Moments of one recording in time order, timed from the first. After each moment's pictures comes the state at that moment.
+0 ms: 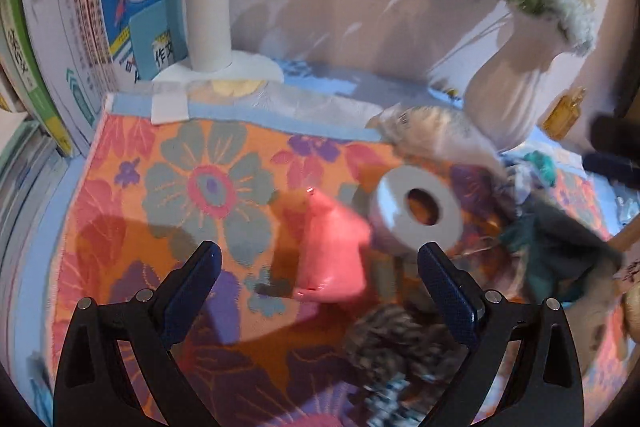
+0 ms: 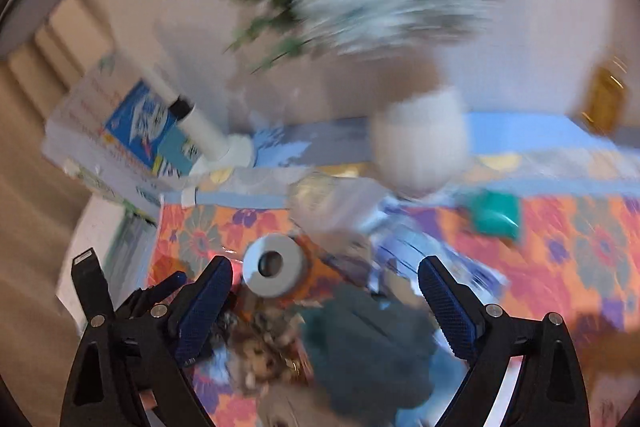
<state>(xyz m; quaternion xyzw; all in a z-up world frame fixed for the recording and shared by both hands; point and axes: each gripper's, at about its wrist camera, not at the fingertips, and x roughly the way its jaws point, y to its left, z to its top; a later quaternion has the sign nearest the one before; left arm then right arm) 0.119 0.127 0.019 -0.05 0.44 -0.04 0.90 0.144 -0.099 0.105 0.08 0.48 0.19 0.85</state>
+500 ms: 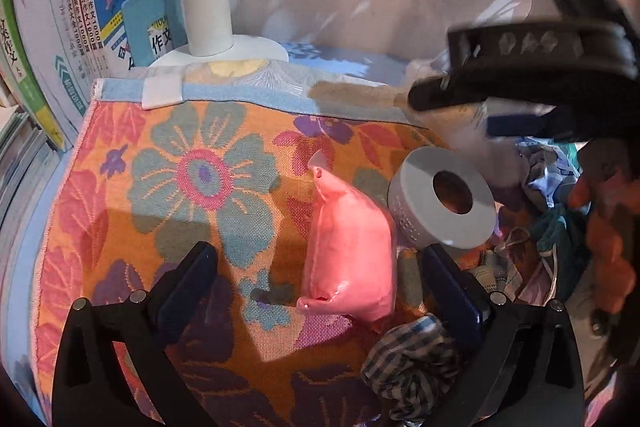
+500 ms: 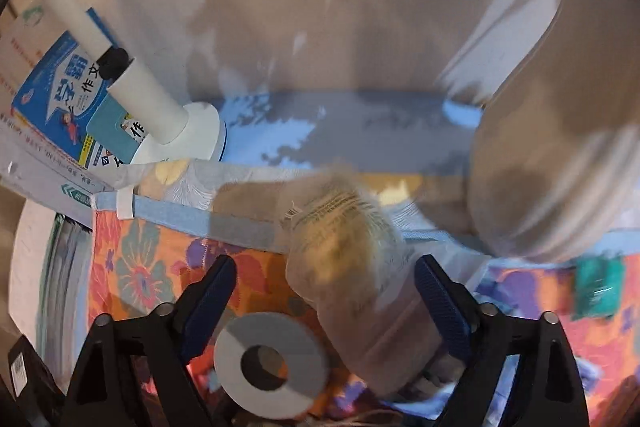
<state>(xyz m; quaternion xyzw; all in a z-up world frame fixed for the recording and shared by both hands) 0.133 0.124 -0.005 -0.04 0.44 -0.03 0.90 0.228 -0.030 0.030 0.06 0.55 0.15 0.82</state>
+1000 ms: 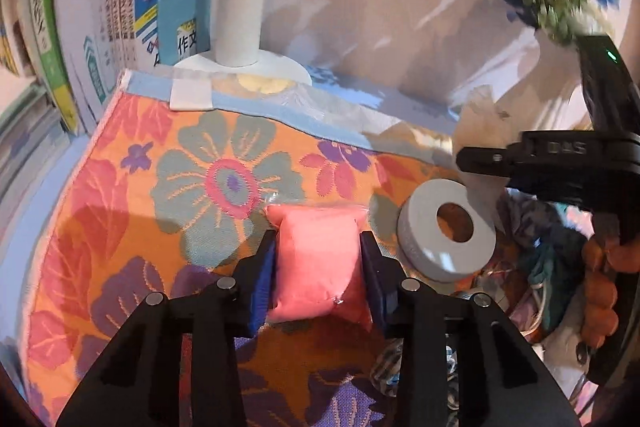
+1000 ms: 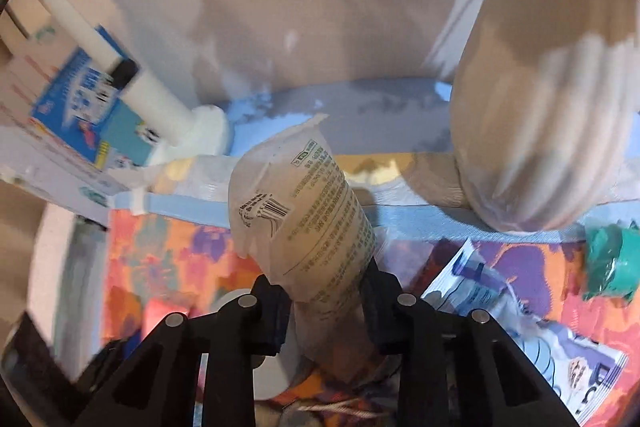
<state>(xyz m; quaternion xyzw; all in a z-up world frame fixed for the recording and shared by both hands) 0.118 0.153 0.006 -0.11 0.40 -0.03 0.91 0.202 -0.063 0.045 0.12 0.51 0.20 0.83</state>
